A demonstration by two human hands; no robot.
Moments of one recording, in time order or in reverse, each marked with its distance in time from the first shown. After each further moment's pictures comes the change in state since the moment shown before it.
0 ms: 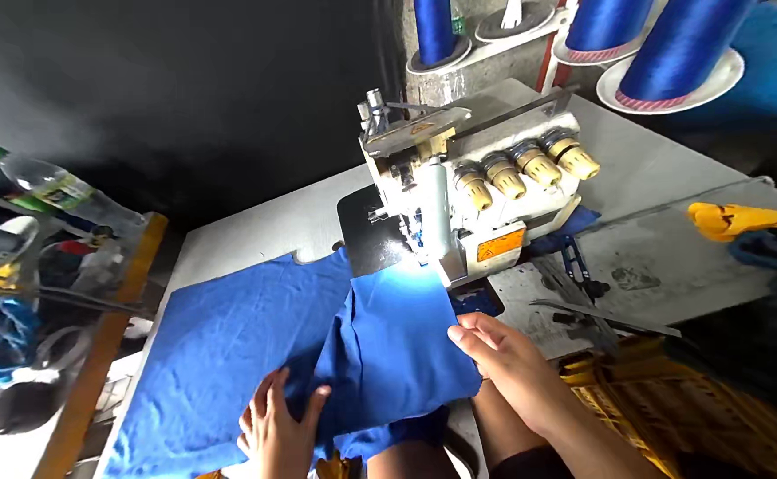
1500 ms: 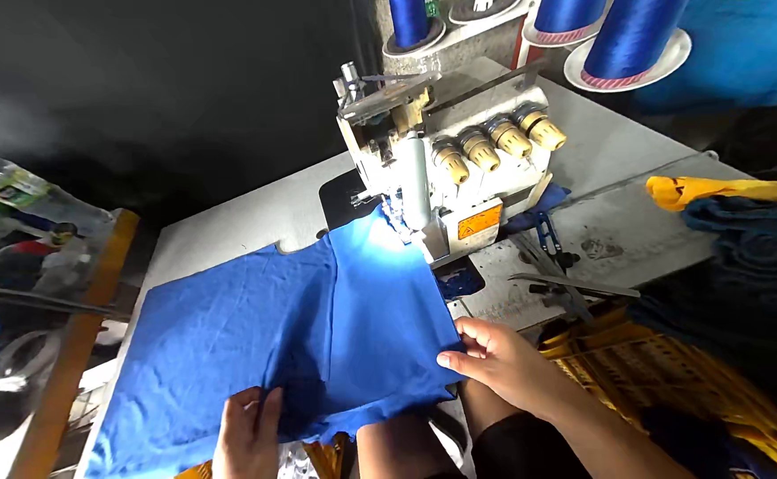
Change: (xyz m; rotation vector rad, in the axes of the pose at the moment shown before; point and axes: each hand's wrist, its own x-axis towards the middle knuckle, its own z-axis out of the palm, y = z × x) left_hand -0.017 -0.012 -0.014 -0.385 0.050 -0.019; right_hand -0.020 0.018 -0.017 -0.194 -0.203 -0.048
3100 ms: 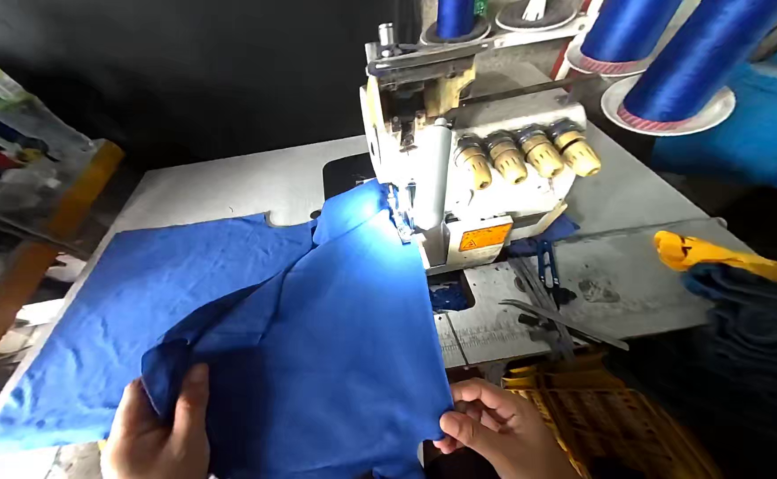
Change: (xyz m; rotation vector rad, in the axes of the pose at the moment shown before) left_hand -0.001 0.020 0.009 -0.137 0.331 0.229; right_hand -0.050 0.006 -0.003 0.385 -0.013 -0.100
